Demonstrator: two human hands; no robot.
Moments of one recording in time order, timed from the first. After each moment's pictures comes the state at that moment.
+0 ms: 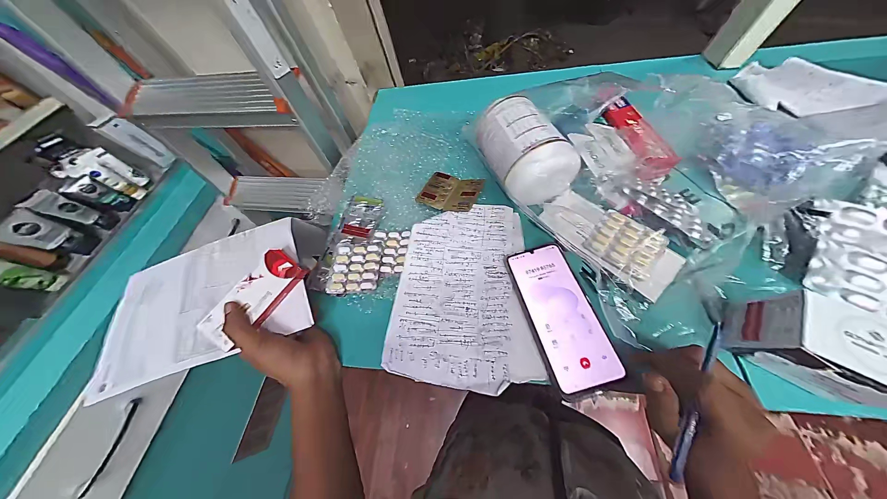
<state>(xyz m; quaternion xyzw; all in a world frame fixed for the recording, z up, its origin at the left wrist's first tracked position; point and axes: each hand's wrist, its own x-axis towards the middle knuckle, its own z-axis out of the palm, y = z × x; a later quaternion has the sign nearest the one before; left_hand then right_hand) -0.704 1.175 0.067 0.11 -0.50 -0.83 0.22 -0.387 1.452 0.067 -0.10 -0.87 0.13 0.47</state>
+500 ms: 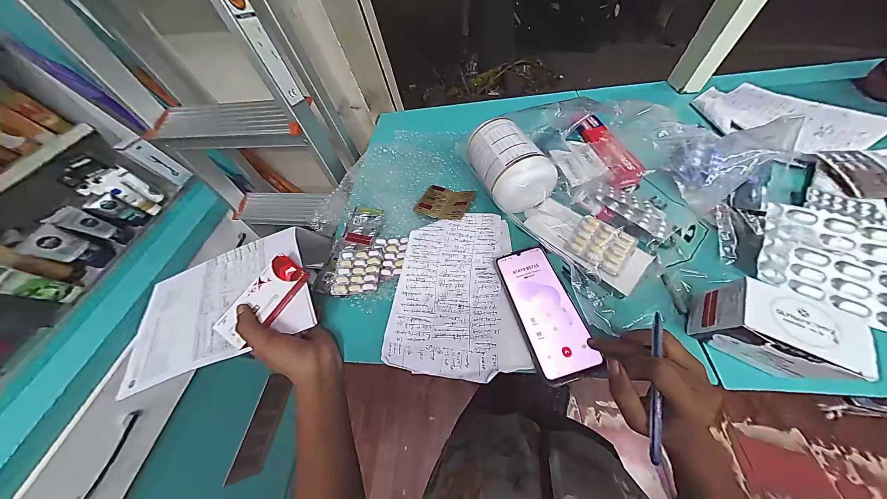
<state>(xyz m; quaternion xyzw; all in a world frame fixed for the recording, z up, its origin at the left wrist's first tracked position) -0.700 1.177 0.069 0.13 -0.48 -0.84 0.20 -0.388 1.460 0.060 -0.02 -0.86 0.19 0.48</state>
